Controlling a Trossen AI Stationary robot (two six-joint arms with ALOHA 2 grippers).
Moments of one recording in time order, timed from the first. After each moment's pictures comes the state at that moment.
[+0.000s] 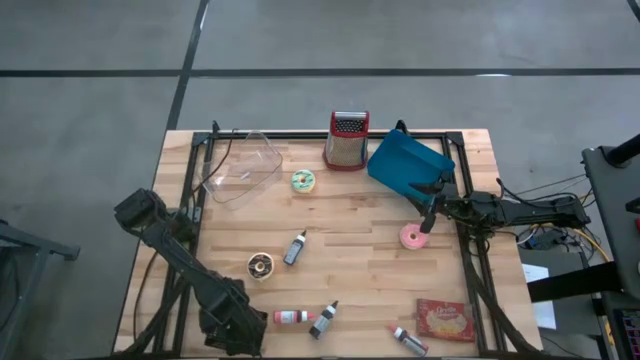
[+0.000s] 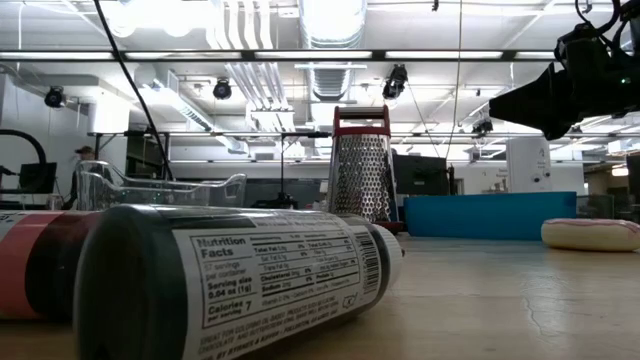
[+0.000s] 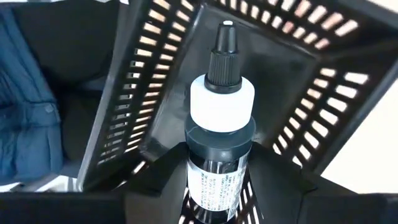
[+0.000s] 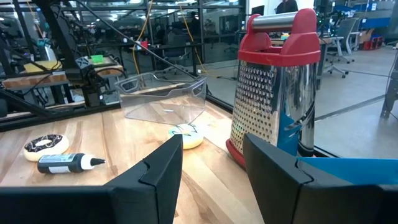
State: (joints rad) left arm -0.78 1.76 1.16 -0.79 0.25 2.07; right arm 0.06 0.10 0.01 0.08 0.51 0.10
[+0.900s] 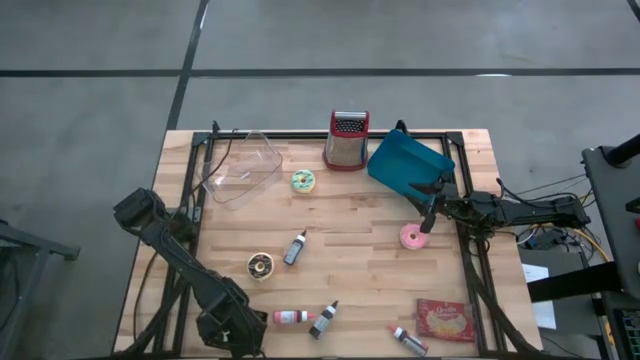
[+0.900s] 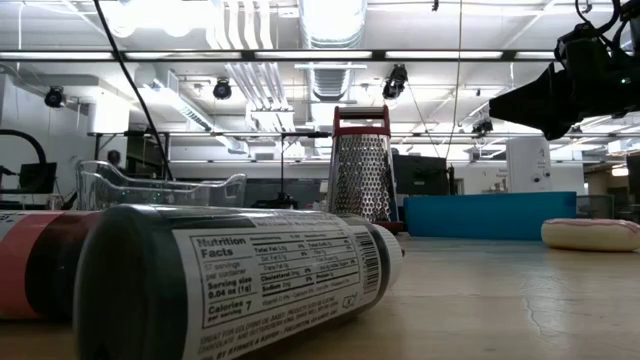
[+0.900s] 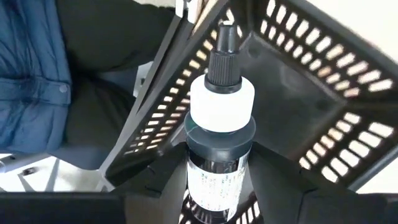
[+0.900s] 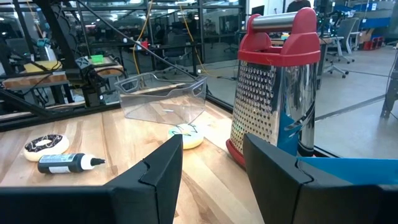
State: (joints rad) left arm -0.78 1.76 1.17 -0.78 0.33 1.85; right arm 0.06 0.10 0.01 0.08 0.51 0.10
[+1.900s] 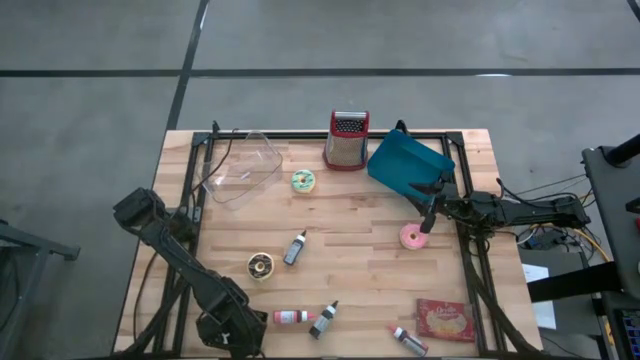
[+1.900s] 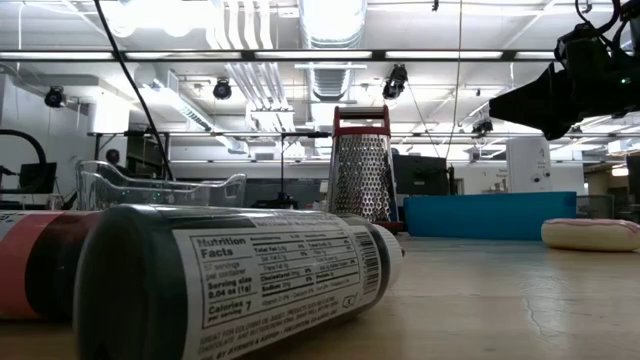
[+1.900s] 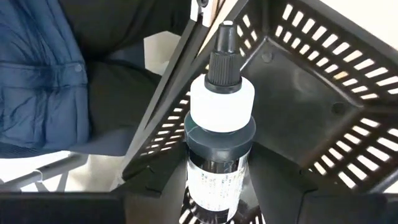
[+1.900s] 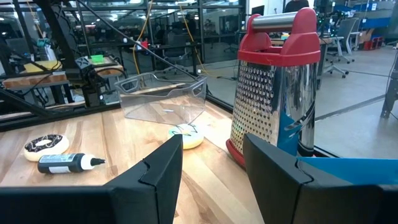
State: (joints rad) left arm -0.79 1.75 1.17 -0.74 0.35 1.85; right arm 0.06 0.10 0.01 0.08 0.51 0.10
